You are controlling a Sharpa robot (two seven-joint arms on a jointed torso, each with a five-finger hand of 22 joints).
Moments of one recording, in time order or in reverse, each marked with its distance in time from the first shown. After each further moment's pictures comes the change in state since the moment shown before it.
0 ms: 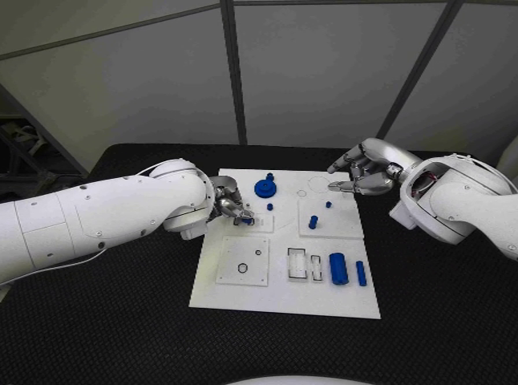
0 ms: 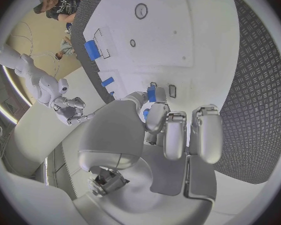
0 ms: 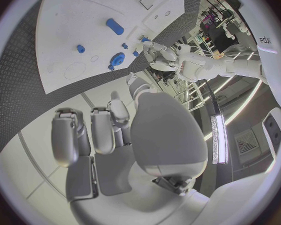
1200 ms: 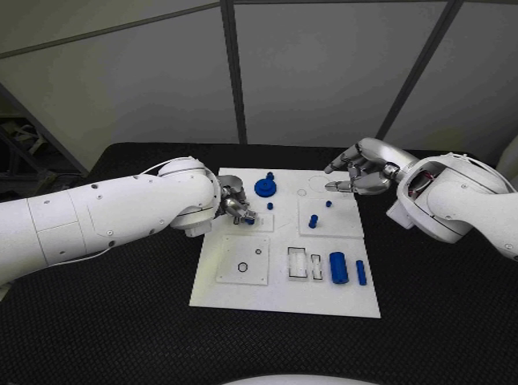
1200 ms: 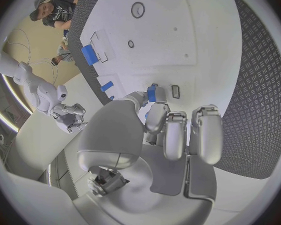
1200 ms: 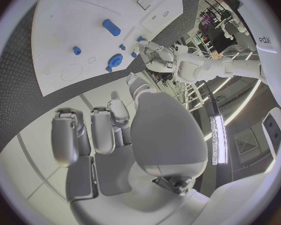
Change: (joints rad) left arm -0.001 0.037 0.002 -0.026 -0.053 0.040 0.000; left_hand -0.019 -0.010 0.025 -0.020 -0.009 0.007 0.000 0.000 0.005 0.002 0.002 0.000 0.000 0.000 0.000 0.000 0.000 0.000 0.007 0.000 0.000 0.000; right arm 0.000 0.009 0.000 0.001 0.000 0.009 0.001; right_hand 0.000 0.000 -0.002 0.004 0.003 0.000 0.000 0.000 0.000 0.000 0.000 0.000 0.000 0.000 0.000 0.000 0.000 0.000 0.000 0.000 0.000 0.000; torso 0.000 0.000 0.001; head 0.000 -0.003
